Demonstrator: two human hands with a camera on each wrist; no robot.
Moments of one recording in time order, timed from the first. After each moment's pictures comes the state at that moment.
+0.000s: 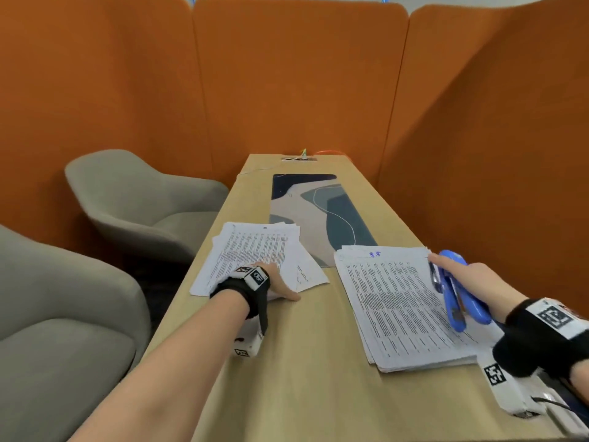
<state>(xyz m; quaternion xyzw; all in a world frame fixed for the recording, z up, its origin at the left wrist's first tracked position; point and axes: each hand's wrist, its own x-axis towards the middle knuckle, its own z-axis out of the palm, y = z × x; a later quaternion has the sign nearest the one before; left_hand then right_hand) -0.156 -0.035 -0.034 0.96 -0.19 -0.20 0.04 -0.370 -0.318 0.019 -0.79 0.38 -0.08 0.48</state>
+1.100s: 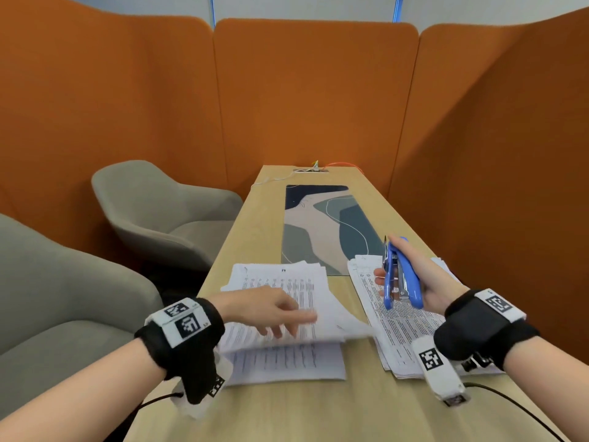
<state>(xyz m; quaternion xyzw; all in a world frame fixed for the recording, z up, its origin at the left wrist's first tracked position) -0.249 0.042 0.027 0.87 -0.37 -0.28 0.18 -0.332 -0.221 0.046 -0.60 0.25 -0.04 0.76</state>
